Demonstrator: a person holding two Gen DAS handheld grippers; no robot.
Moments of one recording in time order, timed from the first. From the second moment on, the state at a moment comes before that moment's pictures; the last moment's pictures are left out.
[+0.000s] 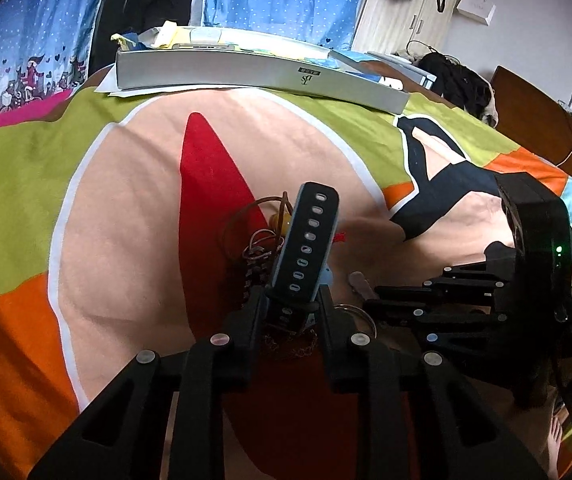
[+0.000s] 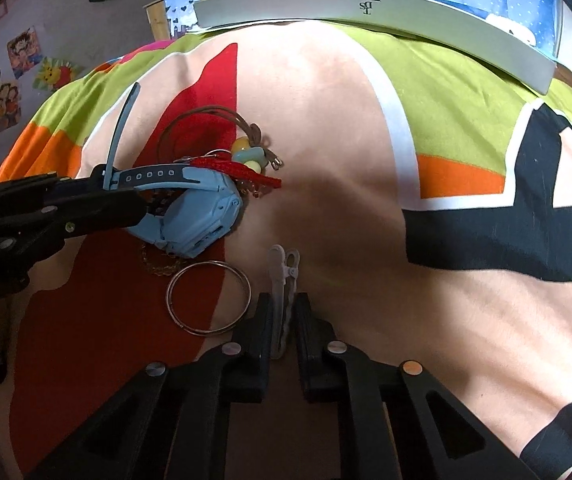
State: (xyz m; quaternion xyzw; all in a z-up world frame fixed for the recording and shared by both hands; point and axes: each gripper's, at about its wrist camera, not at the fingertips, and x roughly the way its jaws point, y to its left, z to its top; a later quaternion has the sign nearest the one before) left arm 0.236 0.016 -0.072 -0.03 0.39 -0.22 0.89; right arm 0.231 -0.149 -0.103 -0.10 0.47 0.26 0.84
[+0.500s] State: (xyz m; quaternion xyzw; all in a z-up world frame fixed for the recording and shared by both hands) left arm 0.212 0.012 -0.060 -0.04 0.39 -0.20 0.90; right arm 0.187 -0.183 -0.086 0.00 0.42 0.26 0.87
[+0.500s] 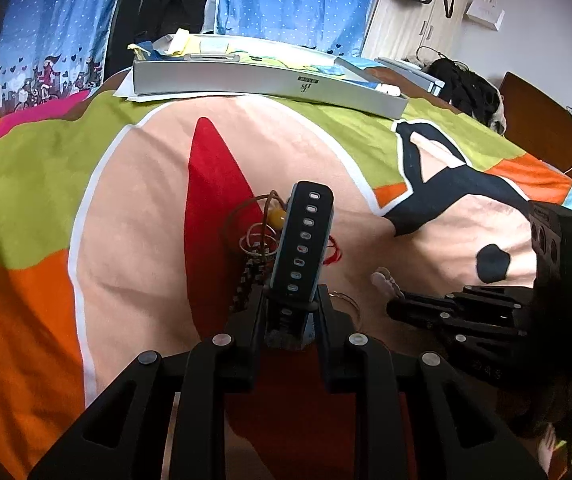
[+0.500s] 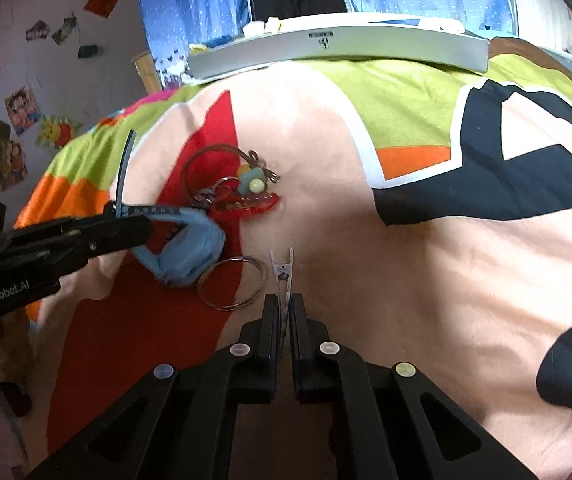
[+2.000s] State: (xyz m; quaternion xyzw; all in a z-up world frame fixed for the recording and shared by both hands) left arm 0.377 -0.031 0.089 -0.09 0.27 -0.19 0.94; right arm 0.349 -0.228 0.060 0.00 0.28 0.25 0.93
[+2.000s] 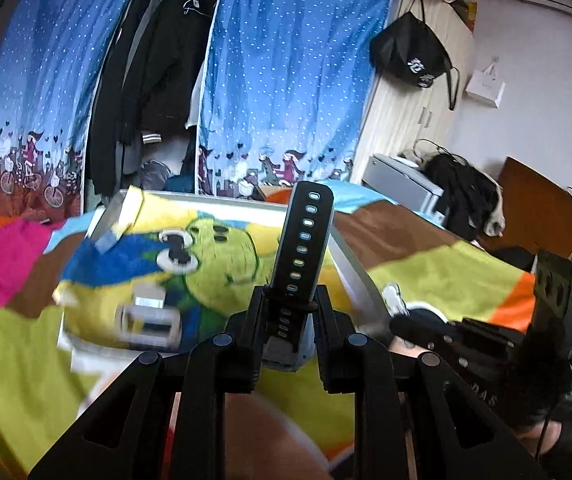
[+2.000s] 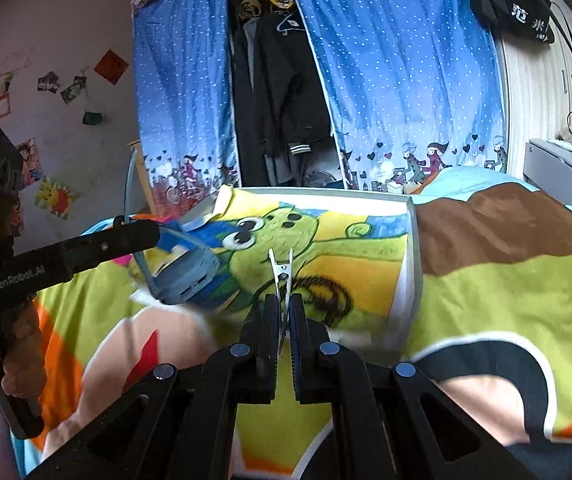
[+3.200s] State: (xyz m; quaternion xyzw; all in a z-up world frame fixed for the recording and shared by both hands) left arm 0.395 -0.030 0.068 -0.06 0.32 -0.05 0.94; right arm 0.367 -0.248 0.050 0.03 0.29 0.21 0.93
